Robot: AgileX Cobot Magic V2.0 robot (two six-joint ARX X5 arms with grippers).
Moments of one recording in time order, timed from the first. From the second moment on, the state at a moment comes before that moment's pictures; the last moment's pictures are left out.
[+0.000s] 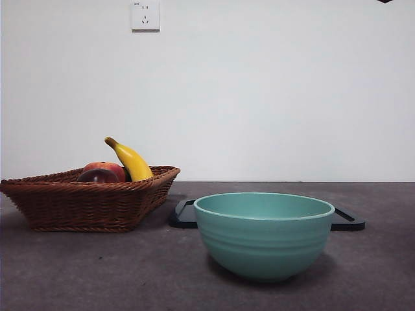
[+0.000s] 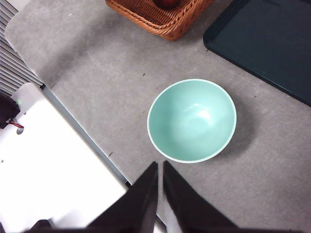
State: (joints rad) left arm -0.06 0.57 0.80 -0.22 0.39 0.12; right arm 0.59 0.76 0.93 -0.92 -0.37 0.13
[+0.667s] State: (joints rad) left arm 0.00 0.10 0.10 0.01 0.10 0.11; right arm 0.59 0.76 0.93 -0.92 -0.37 0.13
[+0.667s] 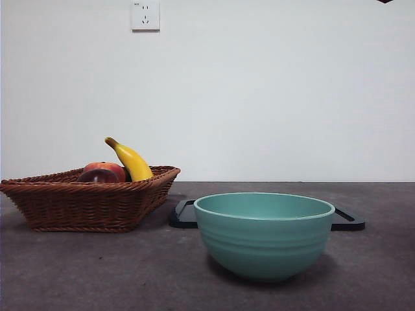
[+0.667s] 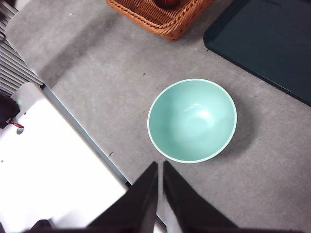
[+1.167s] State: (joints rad) left arm 0.01 0.01 0.03 -0.14 0.10 0.09; right arm 0.59 0.76 0.93 -0.92 -0.37 0.13
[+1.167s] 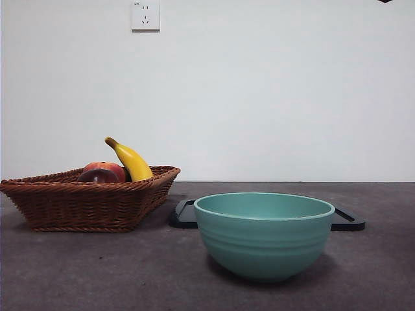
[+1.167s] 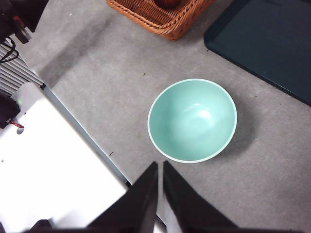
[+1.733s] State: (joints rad) left arm 0.01 0.01 0.03 -0.18 0.10 0.09; right arm 0.59 0.76 0.93 -0.92 -0.37 0.13
